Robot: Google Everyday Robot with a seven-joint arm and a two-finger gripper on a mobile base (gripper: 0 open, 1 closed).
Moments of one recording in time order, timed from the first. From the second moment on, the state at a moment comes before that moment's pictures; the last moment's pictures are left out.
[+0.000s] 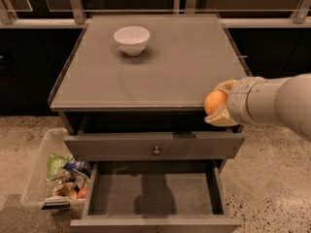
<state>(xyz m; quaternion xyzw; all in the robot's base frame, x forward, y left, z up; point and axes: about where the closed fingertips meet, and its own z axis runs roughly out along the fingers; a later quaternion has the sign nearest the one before) 0.515 -0.179 0.868 -0.53 0.73 -0.14 0.41</state>
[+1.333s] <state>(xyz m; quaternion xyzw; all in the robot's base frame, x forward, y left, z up) 0.668 -0.107 0.892 -0.62 0.62 -0.01 0.48</state>
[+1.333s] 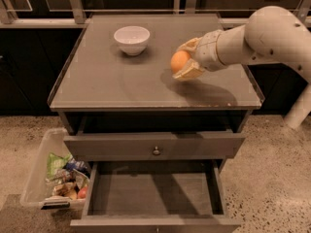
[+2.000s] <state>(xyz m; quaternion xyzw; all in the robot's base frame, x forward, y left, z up) 0.694 -0.082 0.867 -0.61 0.62 0.06 0.49</state>
